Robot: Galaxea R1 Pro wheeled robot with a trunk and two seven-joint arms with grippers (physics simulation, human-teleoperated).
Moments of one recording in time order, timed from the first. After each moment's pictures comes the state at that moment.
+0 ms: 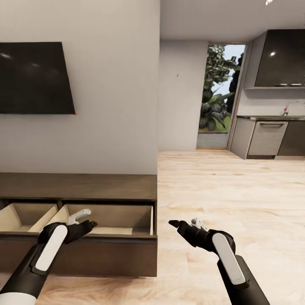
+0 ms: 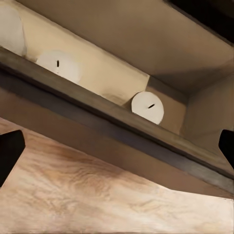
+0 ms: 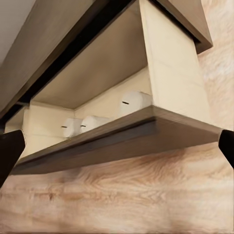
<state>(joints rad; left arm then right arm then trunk) -0.44 0.19 0.02 -1.24 0.81 0.85 0.43 -0.36 0.05 0.03 -1.33 -1.02 0.82 -0.31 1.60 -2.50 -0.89</state>
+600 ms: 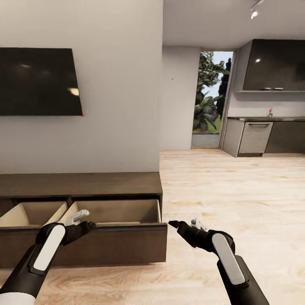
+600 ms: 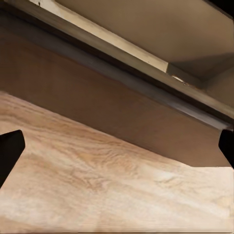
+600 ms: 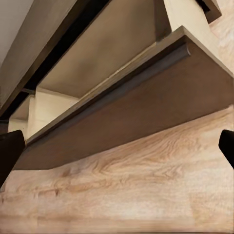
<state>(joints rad) -0.44 0.19 0.05 -1.23 0.81 0.87 0.43 -0.36 0.05 0.03 -1.32 -1.02 0.82 -0.31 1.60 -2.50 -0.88</state>
